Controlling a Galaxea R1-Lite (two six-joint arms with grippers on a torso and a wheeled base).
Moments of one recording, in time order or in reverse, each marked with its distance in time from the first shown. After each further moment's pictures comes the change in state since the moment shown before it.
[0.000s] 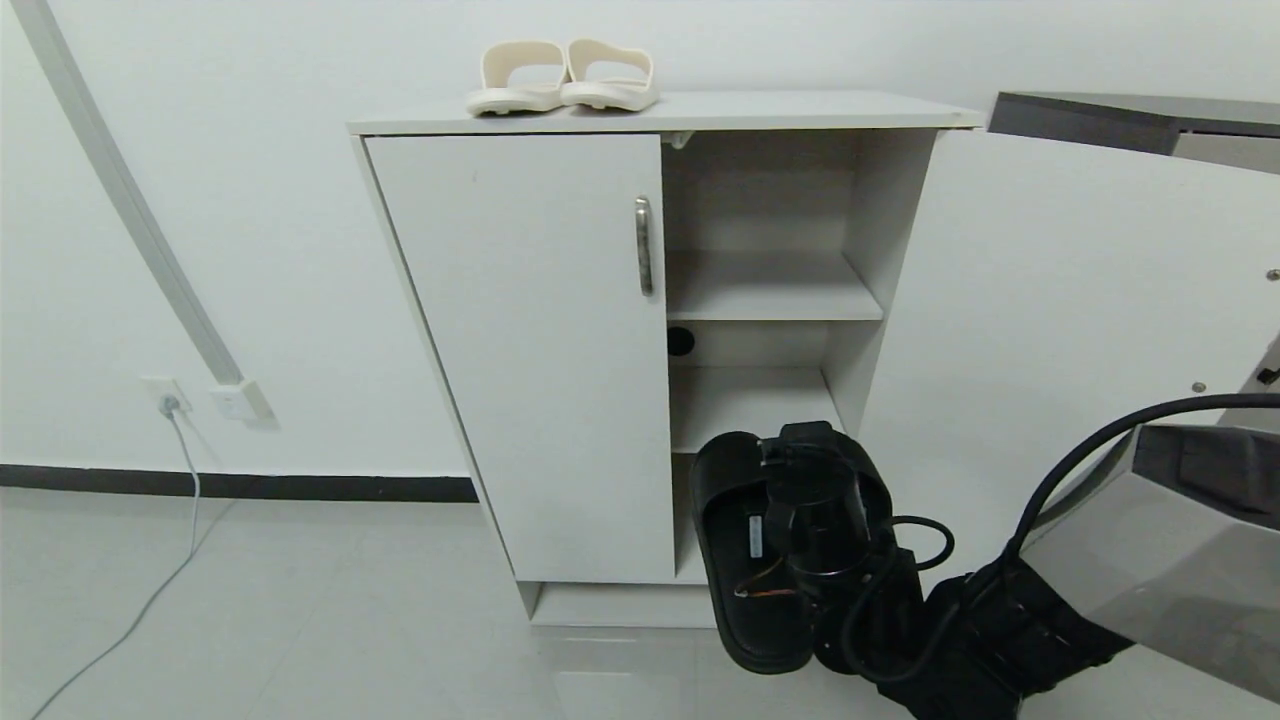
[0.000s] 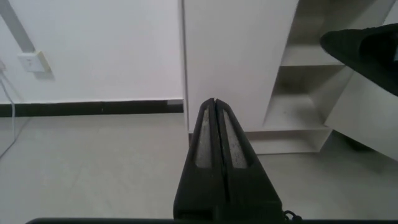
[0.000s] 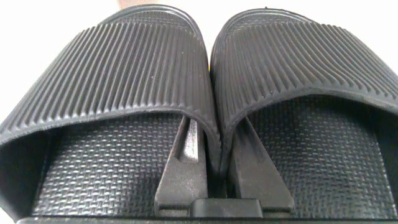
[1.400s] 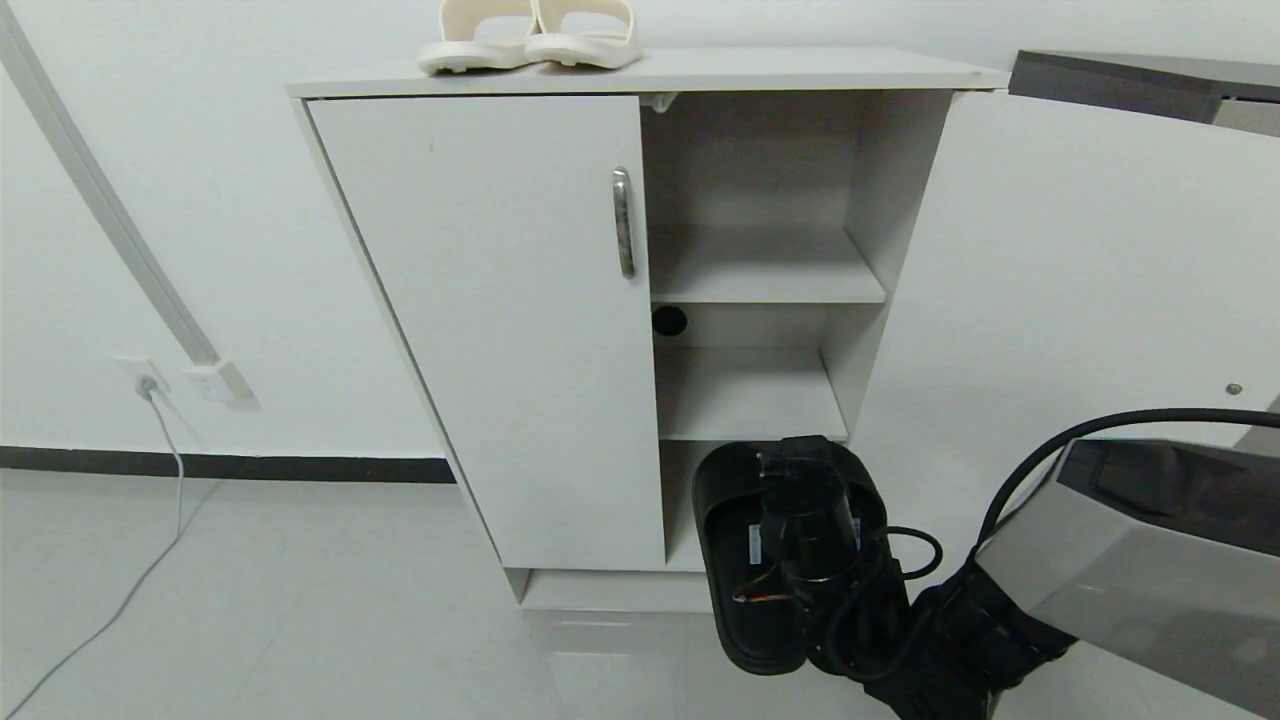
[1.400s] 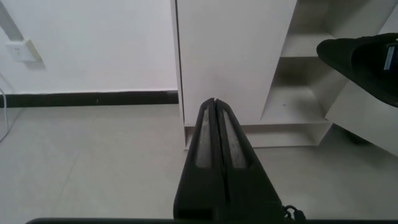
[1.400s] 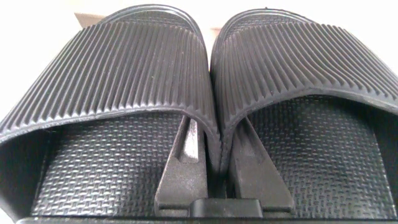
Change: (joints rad) left arm 0.000 0.000 0.000 0.000 -0.002 0.001; right arm -0.020 0.070 -0.007 -0.050 0.006 0.008
